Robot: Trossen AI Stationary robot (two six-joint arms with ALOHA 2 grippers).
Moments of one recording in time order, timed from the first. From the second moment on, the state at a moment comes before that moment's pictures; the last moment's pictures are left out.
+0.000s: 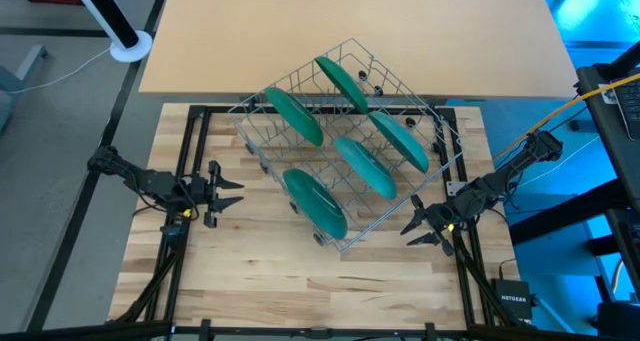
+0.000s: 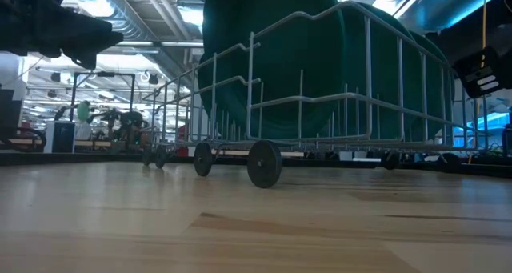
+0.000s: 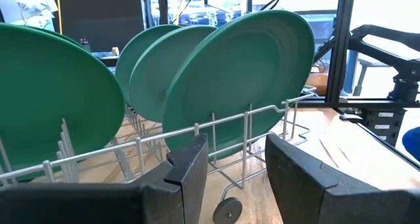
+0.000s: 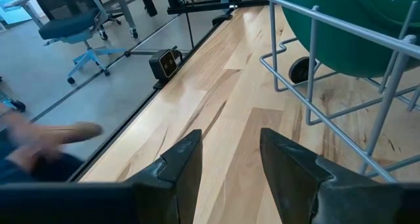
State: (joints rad) left arm -0.43 0.02 0.01 0.07 -0.53 0.06; right arm 0.62 0.35 0.09 -0.04 0.10 0.26
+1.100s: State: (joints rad) left arm -0.43 0.02 0.01 0.07 -0.53 0.06; right arm 0.62 0.35 0.09 -0.06 0.25 0.07
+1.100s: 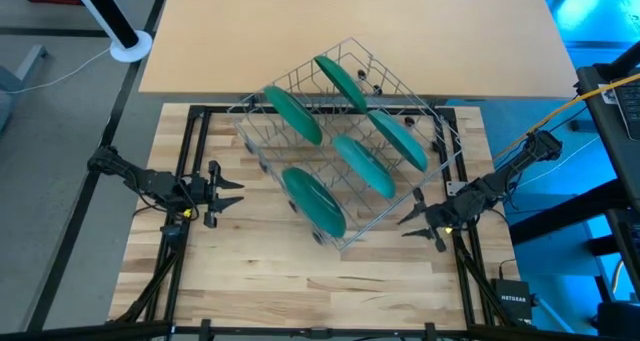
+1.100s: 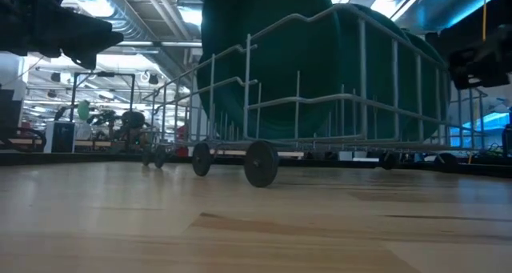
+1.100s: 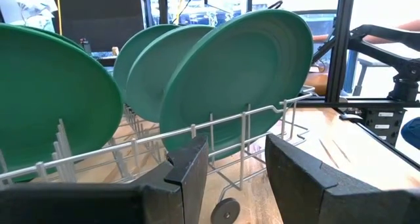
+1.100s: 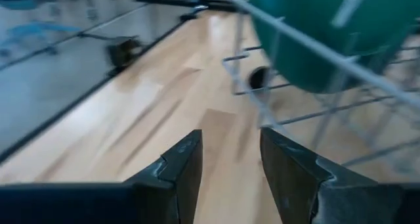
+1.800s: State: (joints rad) left arm -0.43 0.02 0.01 0.07 -0.53 0.06; right arm 0.62 0.35 0.09 -0.05 0.41 0.07
